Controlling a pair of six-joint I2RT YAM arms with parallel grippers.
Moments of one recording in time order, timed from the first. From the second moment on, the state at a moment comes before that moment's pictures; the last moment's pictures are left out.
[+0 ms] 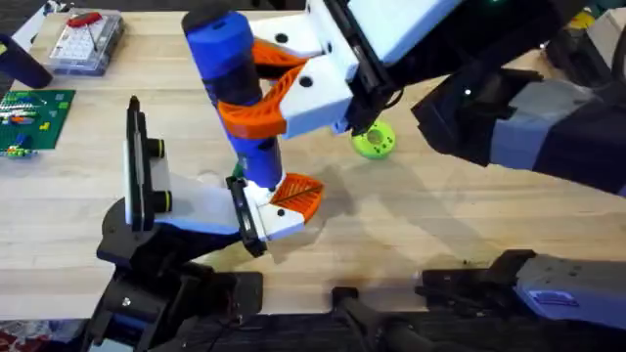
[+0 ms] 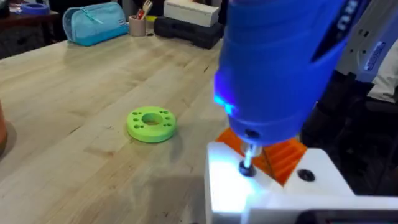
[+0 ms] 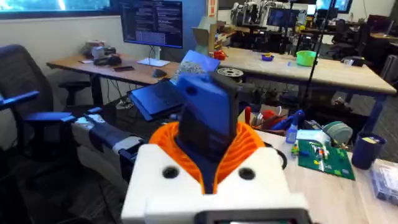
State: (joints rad) left arm -0.25 0.00 0.01 -0.08 0.95 -0.11; right arm 0.69 1.44 0.91 0.96 -1.20 0.32
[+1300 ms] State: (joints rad) left arm -0.25 0.00 0.00 -0.08 0.95 -0.11; right arm 0.69 1.44 0.91 0.92 -1.22 0.31
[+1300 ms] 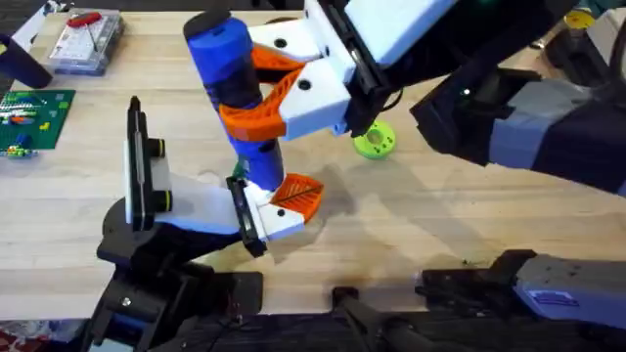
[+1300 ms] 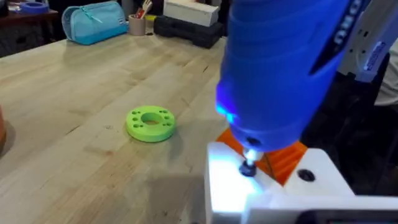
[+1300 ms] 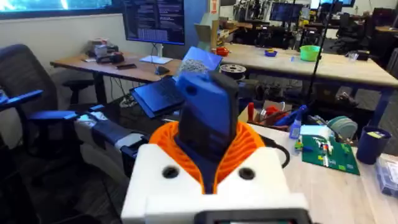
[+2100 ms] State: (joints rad) left arm -0.25 0.00 0.01 -0.08 0.95 -0.11; right arm 0.69 1.44 0.91 0.90 -1.21 0.29
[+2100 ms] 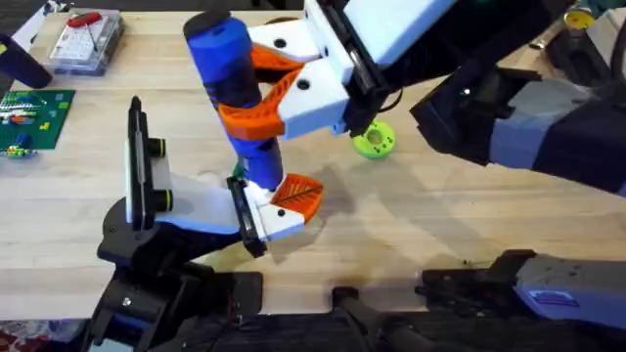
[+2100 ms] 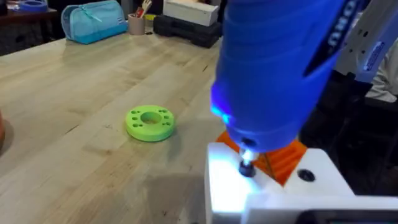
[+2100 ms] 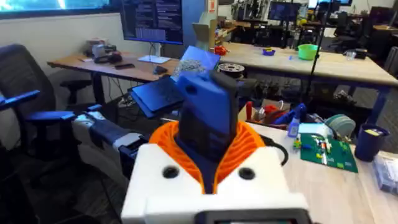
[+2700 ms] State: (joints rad) left arm -0.25 0.00 0.01 -0.08 0.95 -0.12; right arm 0.69 1.44 0.91 0.88 -1.21 0.28
